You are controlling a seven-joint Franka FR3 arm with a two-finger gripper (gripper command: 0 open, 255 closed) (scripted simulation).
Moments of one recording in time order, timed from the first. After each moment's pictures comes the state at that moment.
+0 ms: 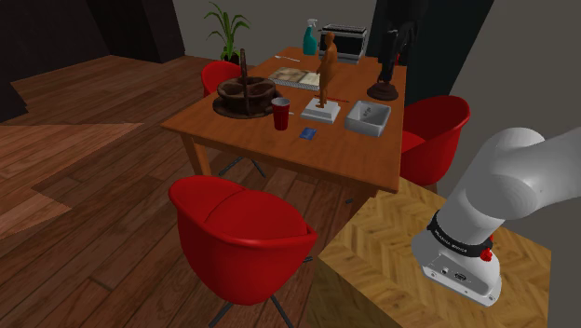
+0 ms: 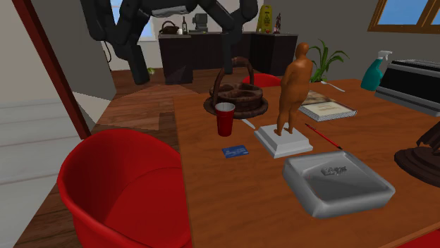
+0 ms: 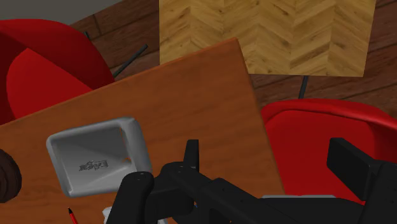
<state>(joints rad) -0.02 -0.77 0.03 -2.30 -0.11 1.45 -0.05</state>
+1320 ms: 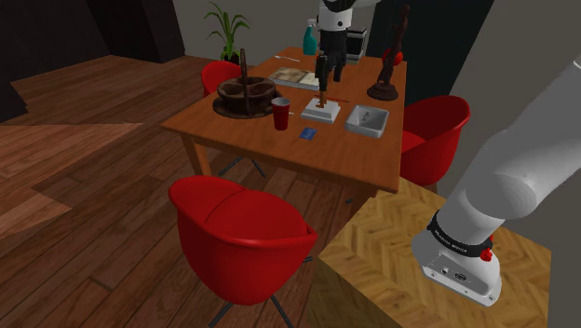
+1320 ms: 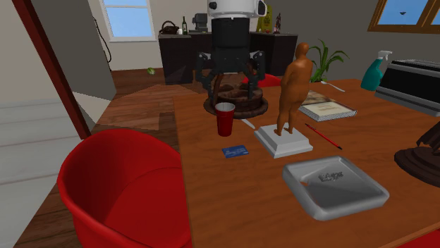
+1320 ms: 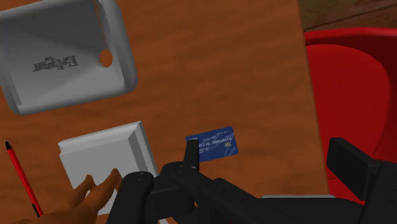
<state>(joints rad) -0.01 -0.16 -0.11 -2.06 -0.05 1.85 -0.23</state>
